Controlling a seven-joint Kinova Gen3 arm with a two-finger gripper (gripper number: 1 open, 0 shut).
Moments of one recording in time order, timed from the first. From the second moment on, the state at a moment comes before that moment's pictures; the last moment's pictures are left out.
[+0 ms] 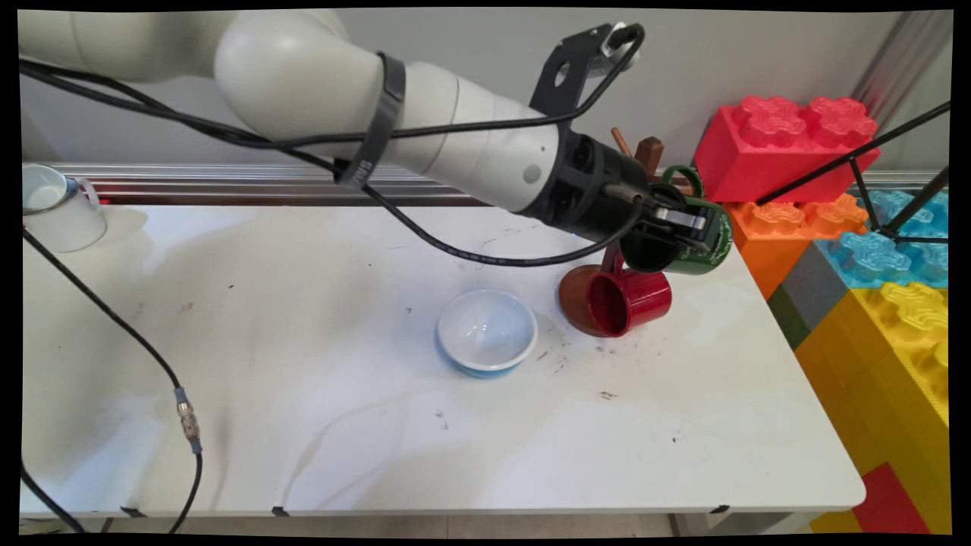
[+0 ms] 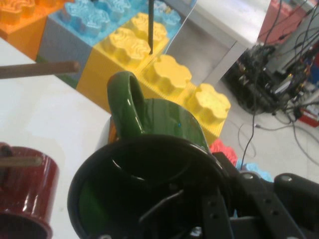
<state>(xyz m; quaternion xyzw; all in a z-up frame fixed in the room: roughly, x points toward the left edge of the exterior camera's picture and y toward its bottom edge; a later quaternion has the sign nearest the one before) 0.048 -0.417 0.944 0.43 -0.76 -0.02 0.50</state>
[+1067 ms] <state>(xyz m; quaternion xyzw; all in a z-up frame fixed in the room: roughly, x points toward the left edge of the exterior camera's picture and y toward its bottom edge) 0.078 -0.408 1.006 0.41 -0.84 0.02 0.34</state>
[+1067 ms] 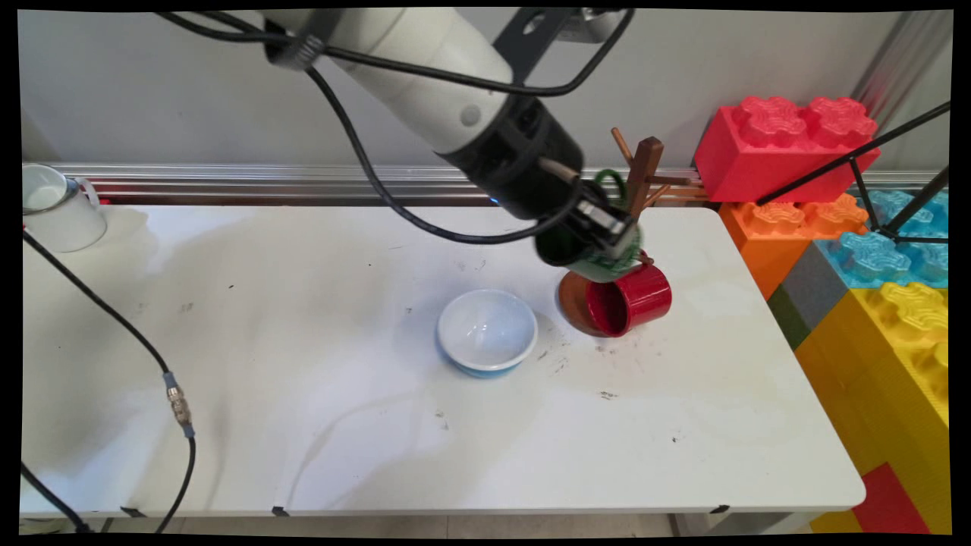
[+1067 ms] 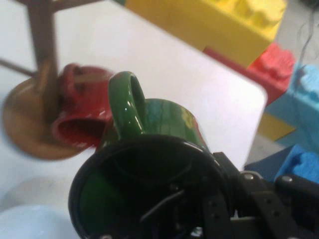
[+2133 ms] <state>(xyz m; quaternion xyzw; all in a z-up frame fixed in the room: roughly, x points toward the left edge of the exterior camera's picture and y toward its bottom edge) 0.149 -0.486 0.971 0.34 -0.92 0.12 0.13</state>
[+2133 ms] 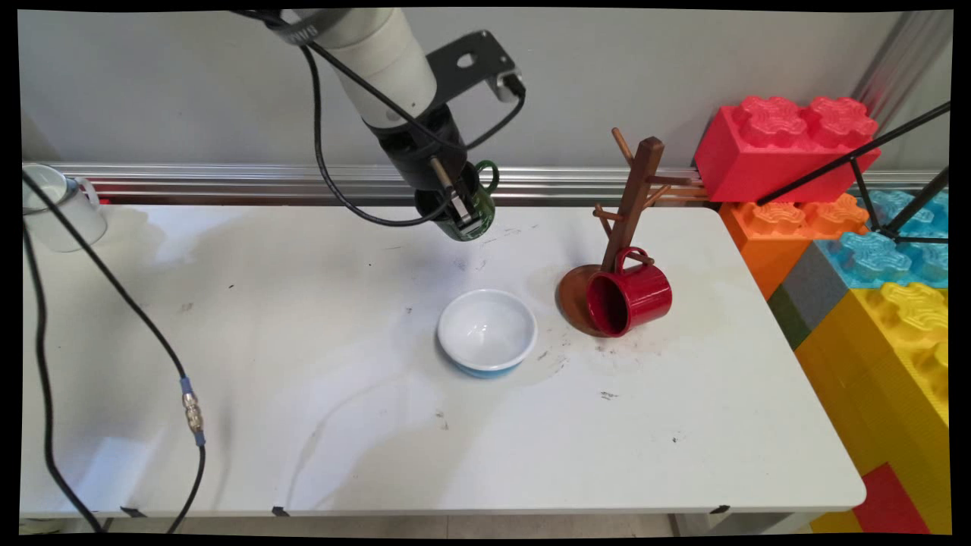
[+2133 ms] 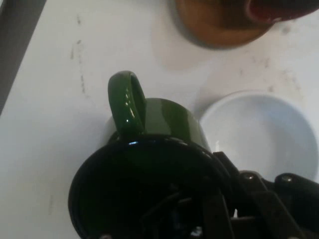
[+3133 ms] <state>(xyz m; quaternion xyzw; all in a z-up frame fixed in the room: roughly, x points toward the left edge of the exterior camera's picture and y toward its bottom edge) 0.134 -0.566 0.871 0.24 -0.96 0.09 0.06</state>
